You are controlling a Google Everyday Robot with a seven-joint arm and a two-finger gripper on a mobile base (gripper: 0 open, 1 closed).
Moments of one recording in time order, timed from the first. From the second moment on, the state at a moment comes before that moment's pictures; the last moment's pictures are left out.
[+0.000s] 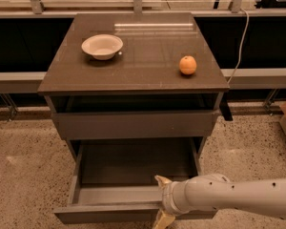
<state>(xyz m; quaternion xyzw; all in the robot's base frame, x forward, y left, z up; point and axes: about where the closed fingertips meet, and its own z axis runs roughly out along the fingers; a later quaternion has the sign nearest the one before) 0.412 -0.059 0.472 -0.65 0.70 0.11 0.25</state>
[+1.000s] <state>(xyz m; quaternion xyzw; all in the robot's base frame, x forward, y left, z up) 0.445 -0.046 0.431 -0.65 0.71 0.10 0.26</state>
